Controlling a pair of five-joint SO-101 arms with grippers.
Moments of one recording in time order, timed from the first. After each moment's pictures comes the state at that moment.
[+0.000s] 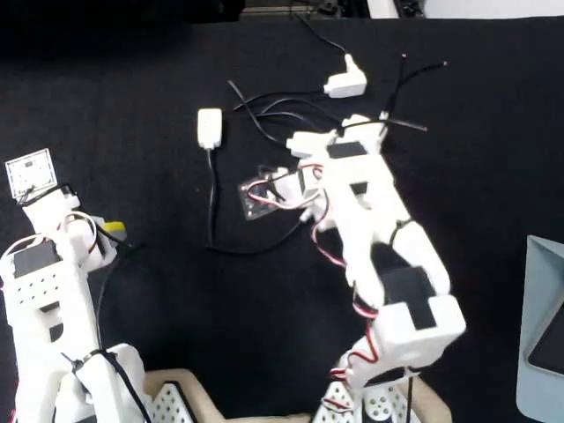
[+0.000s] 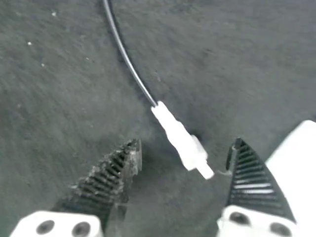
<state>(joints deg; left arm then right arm) -28.7 -43.4 58.2 54.5 -2.1 -11.3 10.7 19.3 61.8 93.4</state>
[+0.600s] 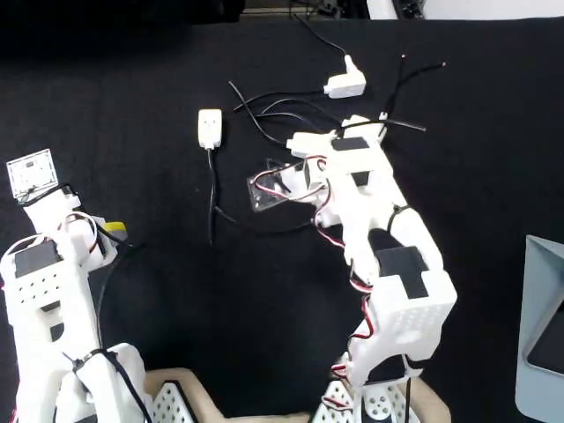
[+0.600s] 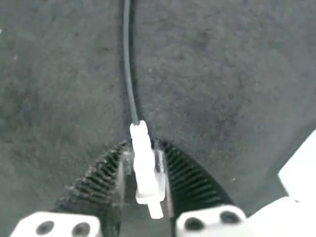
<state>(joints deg) -28.7 -43.4 58.2 54.5 -2.1 -8.6 18.1 14.0 61.7 90.2</state>
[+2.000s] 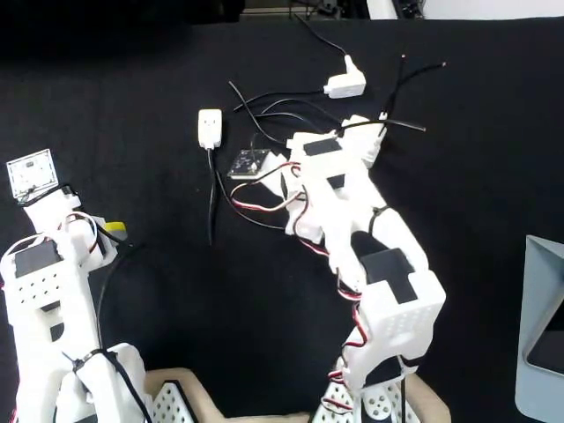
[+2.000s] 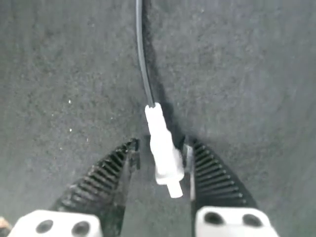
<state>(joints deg) -28.7 -43.4 58.2 54.5 -2.1 -15.6 17.8 13.1 73.1 50.9</state>
